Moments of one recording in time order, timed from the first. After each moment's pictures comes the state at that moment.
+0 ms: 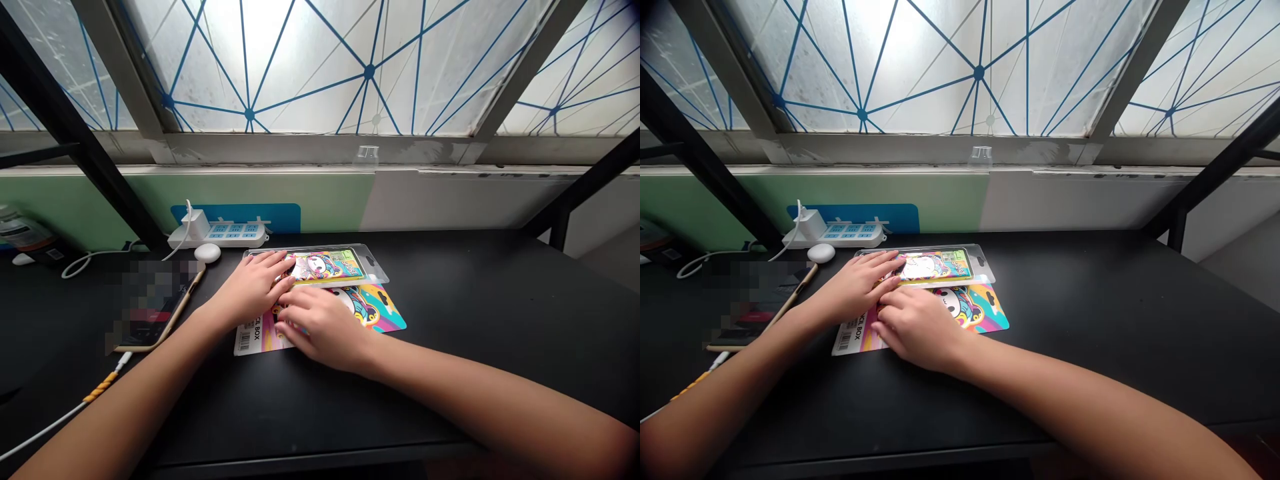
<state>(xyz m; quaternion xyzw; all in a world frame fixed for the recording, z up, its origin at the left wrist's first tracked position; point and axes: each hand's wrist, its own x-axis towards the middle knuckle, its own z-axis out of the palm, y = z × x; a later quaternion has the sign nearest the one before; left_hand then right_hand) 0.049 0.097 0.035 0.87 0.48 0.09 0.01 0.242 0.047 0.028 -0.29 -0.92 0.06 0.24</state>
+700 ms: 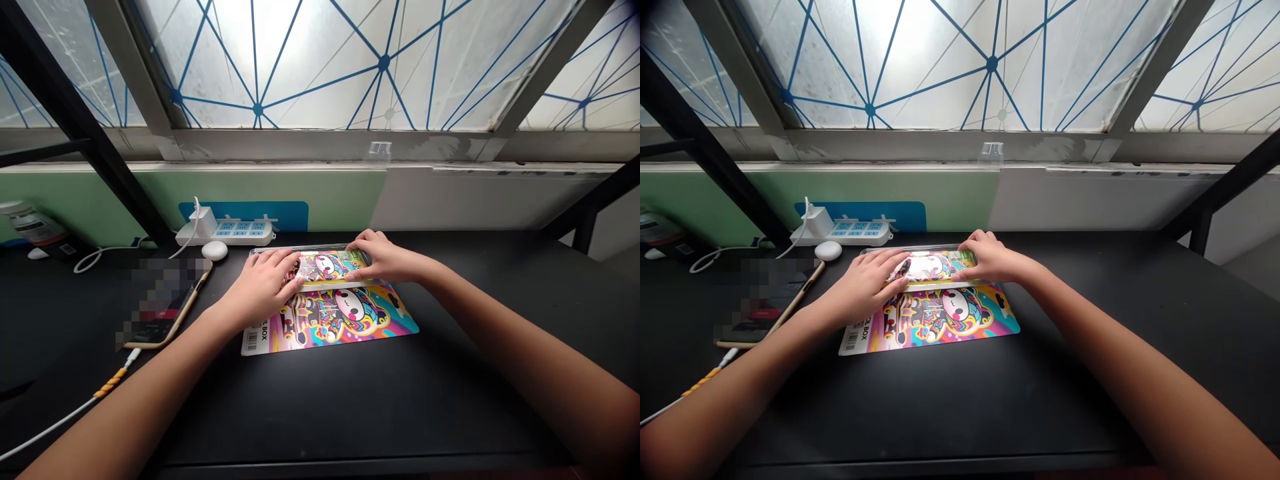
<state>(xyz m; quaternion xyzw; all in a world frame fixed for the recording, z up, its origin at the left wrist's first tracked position) 0.053 0.094 0.038 0.86 0.50 0.10 0.02 0.345 0.152 0.059 -0.50 -0.85 0.13 0.08</state>
